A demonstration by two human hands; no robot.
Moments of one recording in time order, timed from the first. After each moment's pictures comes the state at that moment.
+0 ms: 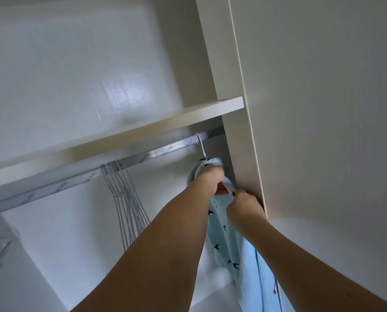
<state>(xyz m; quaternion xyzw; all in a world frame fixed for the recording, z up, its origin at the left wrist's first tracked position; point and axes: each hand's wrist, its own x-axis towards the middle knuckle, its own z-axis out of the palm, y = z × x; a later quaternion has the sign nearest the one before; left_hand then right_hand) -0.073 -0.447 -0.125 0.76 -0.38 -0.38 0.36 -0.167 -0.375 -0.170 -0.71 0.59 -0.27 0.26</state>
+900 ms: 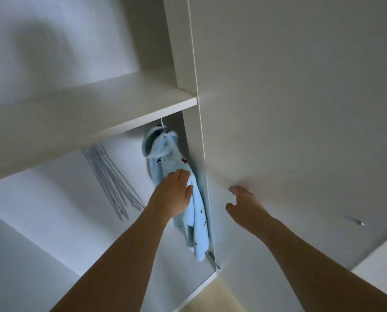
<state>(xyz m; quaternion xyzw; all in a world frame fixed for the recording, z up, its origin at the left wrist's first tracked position) -0.101 -0.223 -0.122 0.64 -0.76 0.04 0.13 -0.311 -0.222 -0.133 -0.71 0.61 -0.18 0.31</state>
